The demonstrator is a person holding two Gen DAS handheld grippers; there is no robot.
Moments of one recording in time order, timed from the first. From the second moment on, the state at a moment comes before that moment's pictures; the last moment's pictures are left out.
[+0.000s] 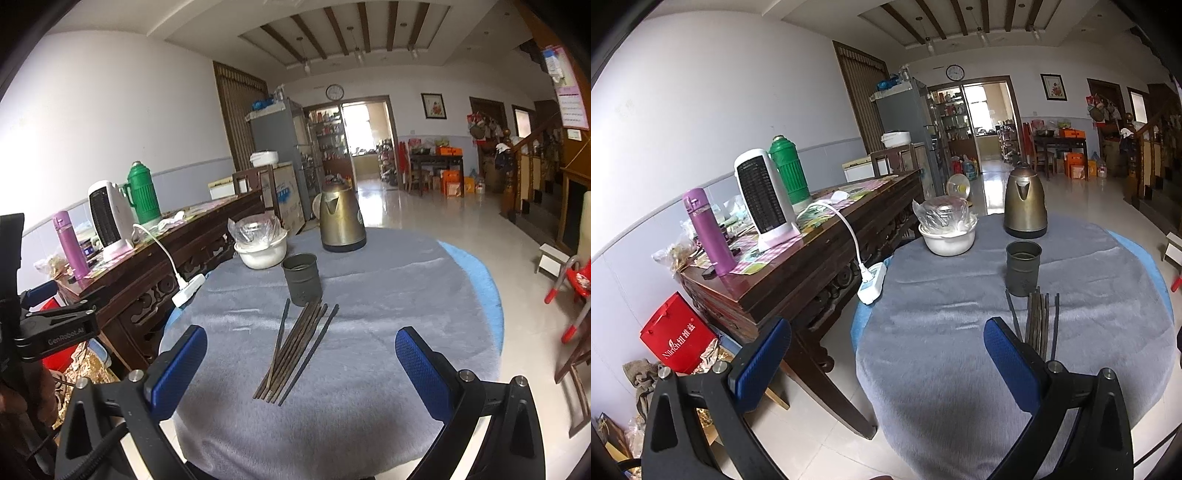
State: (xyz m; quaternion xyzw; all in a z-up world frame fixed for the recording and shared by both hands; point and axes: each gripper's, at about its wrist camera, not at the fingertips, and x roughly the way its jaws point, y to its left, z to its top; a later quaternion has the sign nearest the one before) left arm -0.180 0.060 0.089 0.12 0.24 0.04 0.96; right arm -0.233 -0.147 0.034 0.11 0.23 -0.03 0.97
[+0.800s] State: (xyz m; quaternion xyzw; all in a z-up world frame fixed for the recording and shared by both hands) left arm 0.002 0.017 0.004 0.06 0.39 -0.05 0.92; right arm -0.028 -0.216 -0.059 0.26 0.37 0.05 0.89
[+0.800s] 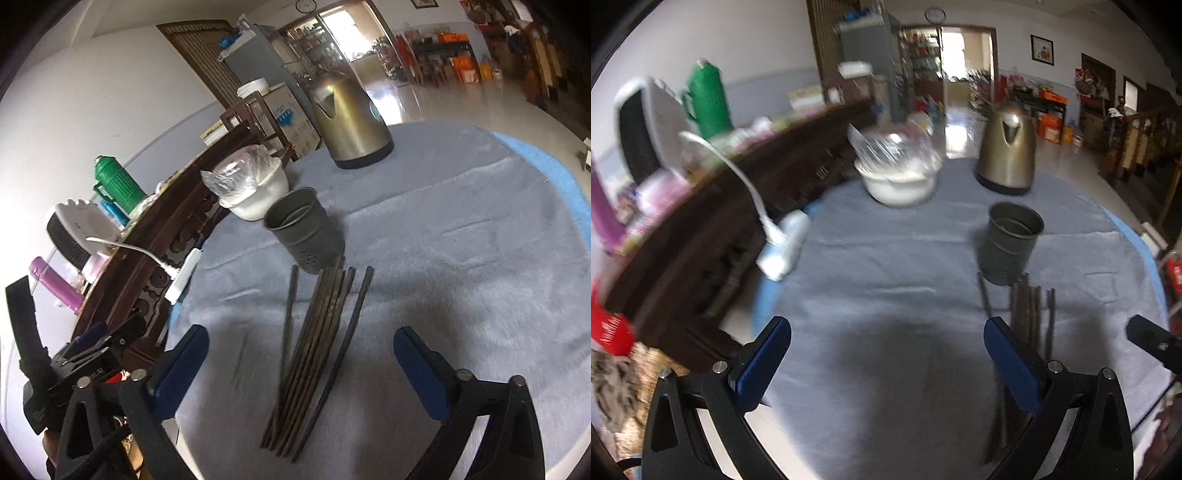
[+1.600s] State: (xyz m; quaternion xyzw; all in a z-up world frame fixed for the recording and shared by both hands) left arm 0.102 -0.044 -0.109 -0.04 0.59 -0.20 0.78; right arm 0.075 -0.219 -0.164 0.26 0.52 -0.02 0.81
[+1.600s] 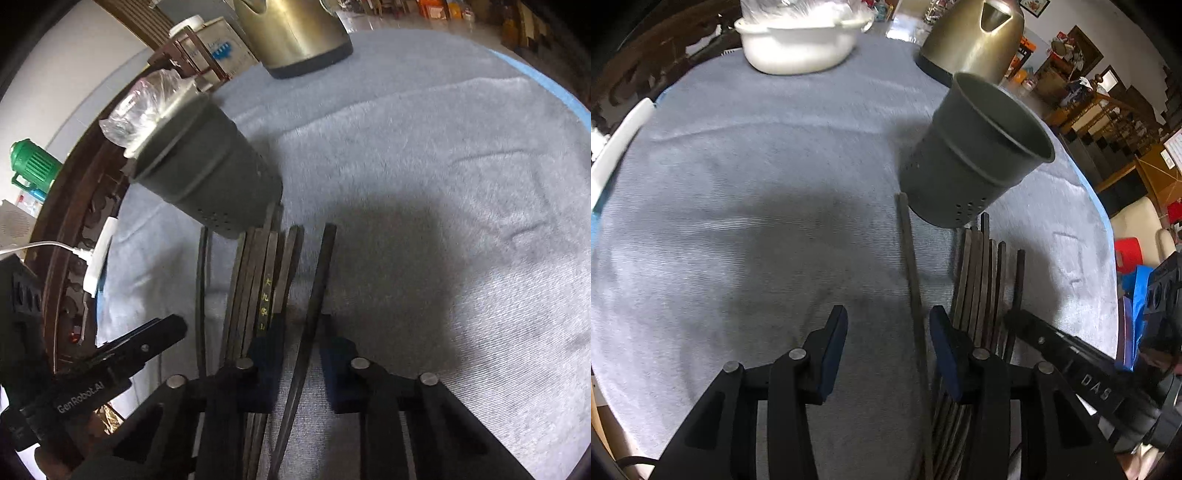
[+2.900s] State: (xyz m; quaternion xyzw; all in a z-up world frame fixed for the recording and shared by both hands) left arm 0.136 -0.021 -0.118 -0.05 0.60 -0.22 0.76; right arm 0.084 -0.210 -0.155 0.19 0.54 -0.03 0.82
